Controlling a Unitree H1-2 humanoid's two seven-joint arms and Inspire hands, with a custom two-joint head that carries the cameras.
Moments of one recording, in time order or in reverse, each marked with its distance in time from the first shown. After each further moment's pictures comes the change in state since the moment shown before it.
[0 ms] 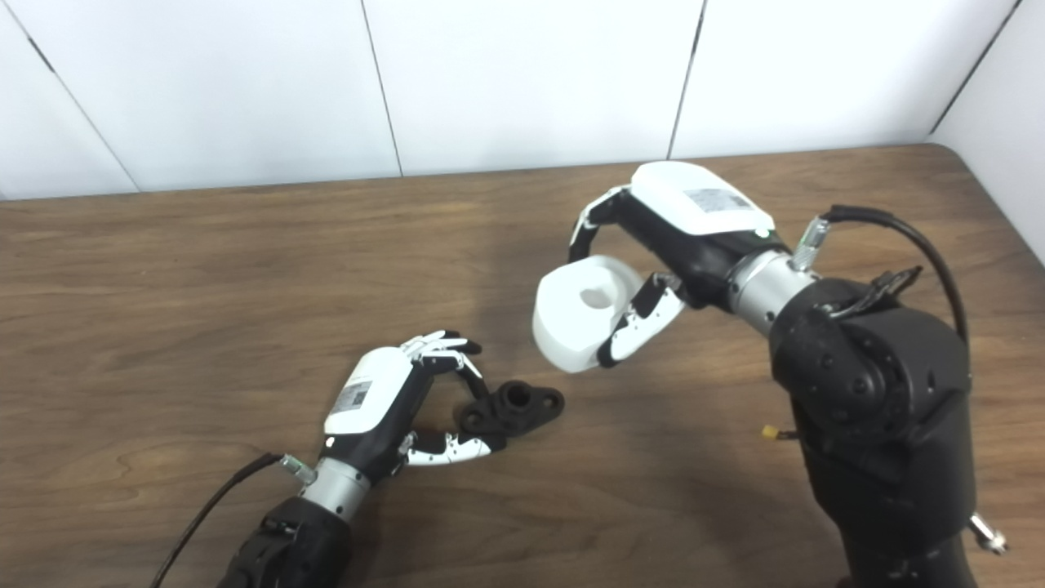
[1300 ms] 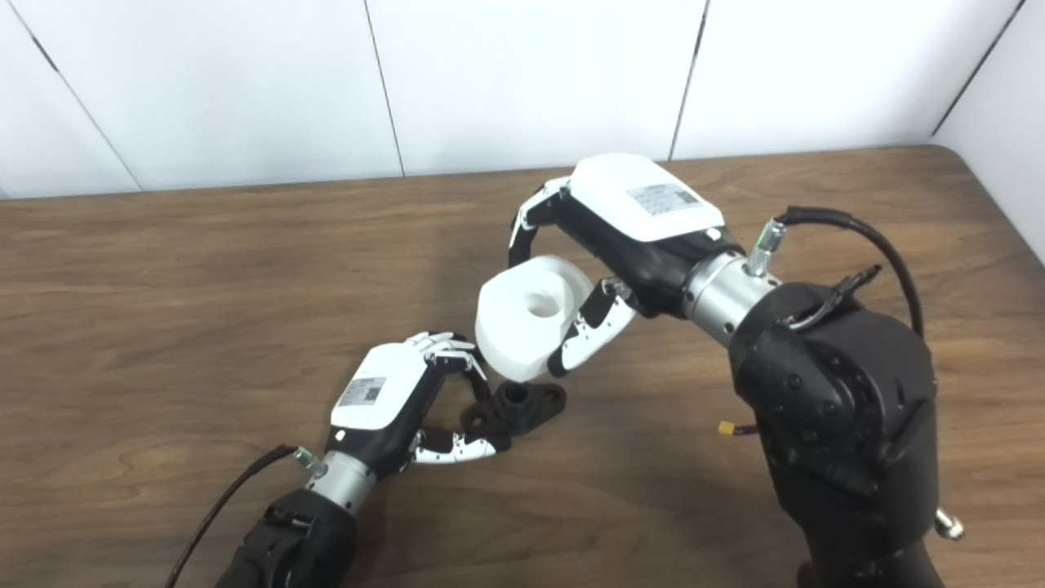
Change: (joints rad) left arm -0.025 0.019 -0.018 0.006 0.131 0.011 -0.018; right arm -0.038 0.060 0.077 -0.055 -0.007 -0.005 0.015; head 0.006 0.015
